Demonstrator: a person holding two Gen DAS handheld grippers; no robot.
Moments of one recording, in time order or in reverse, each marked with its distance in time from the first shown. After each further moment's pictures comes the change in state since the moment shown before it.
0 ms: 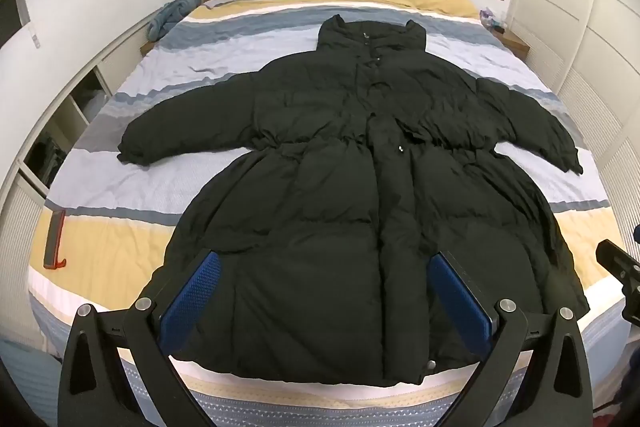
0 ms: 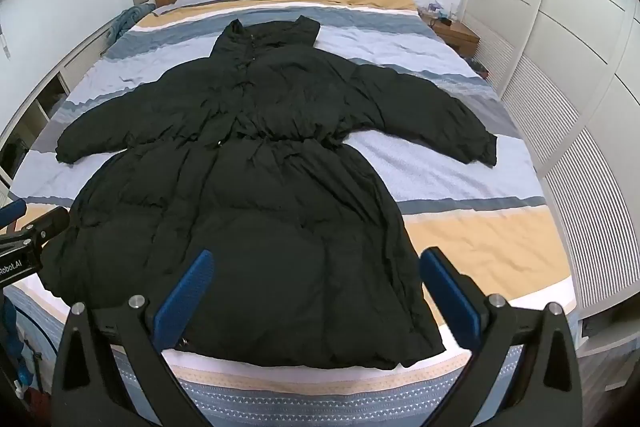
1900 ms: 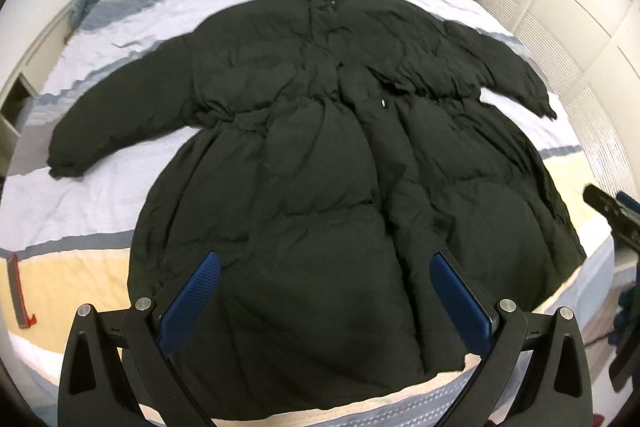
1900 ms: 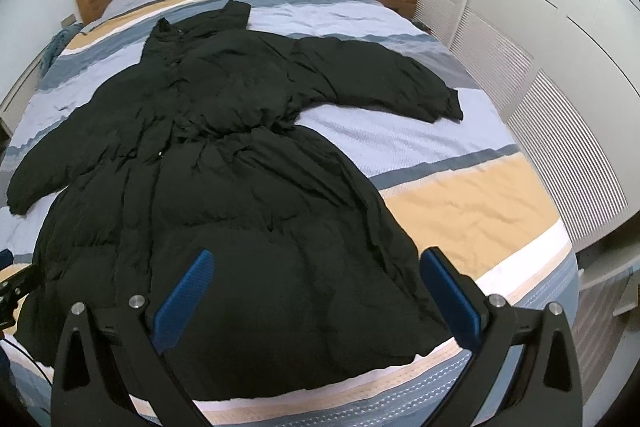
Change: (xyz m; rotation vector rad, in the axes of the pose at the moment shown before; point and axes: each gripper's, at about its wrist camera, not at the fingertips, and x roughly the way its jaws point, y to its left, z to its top) left arm 0.080 0.042 0.025 0.163 0.207 -0.238; right arm 0.051 0.005 0.007 0.211 0.076 -0.186
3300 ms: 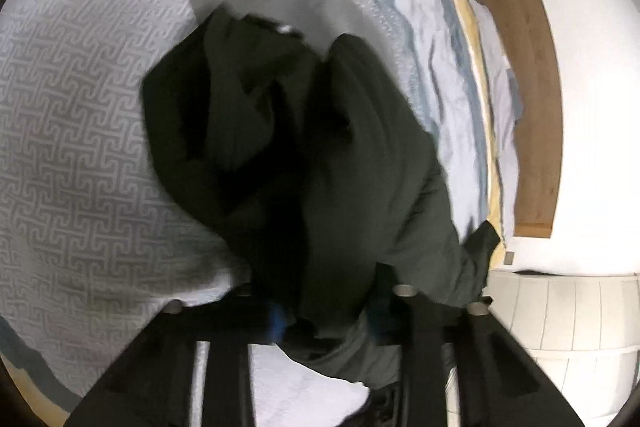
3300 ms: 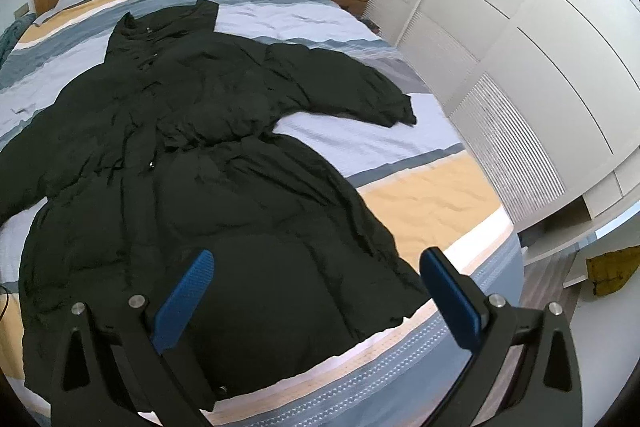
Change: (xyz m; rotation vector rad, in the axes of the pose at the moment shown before) left arm 0.115 0.488 0.011 -1.233 -0.209 -0.400; right arm -0.050 0.066 0.020 0.029 0.037 -0.250
